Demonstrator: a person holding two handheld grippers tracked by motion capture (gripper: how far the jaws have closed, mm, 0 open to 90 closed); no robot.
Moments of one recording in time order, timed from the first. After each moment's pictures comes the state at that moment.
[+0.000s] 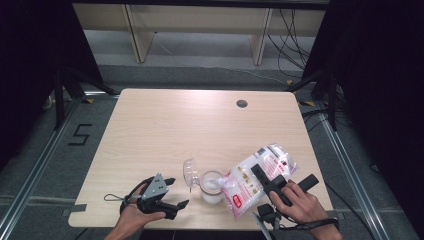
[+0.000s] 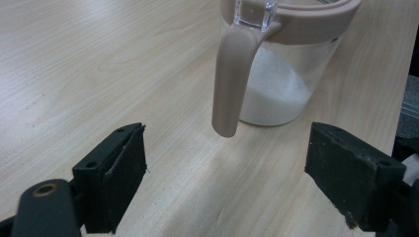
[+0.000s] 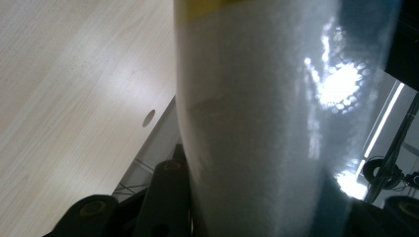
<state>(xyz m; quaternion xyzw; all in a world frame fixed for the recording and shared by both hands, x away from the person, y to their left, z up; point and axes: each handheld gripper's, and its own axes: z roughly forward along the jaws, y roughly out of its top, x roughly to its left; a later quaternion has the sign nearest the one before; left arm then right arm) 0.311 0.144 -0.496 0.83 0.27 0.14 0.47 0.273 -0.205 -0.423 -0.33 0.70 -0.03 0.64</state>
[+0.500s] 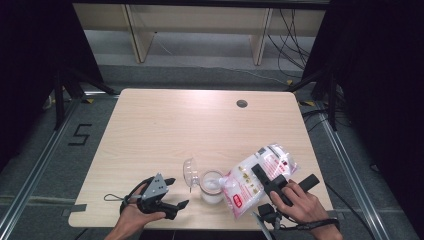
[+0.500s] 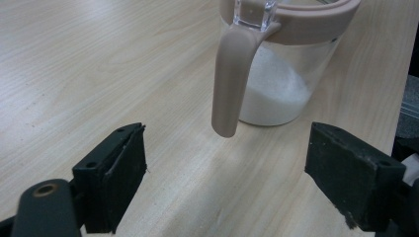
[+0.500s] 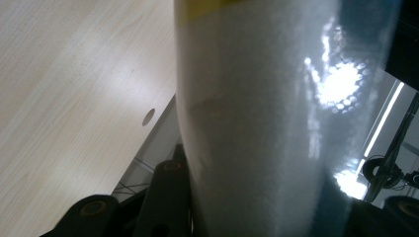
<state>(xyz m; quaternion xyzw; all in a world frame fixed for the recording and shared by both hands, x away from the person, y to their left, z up) 0.311 0.144 -0.496 0.83 0.27 0.14 0.47 0.272 -0.207 -0.423 -0.33 0.70 -0.03 0.64</state>
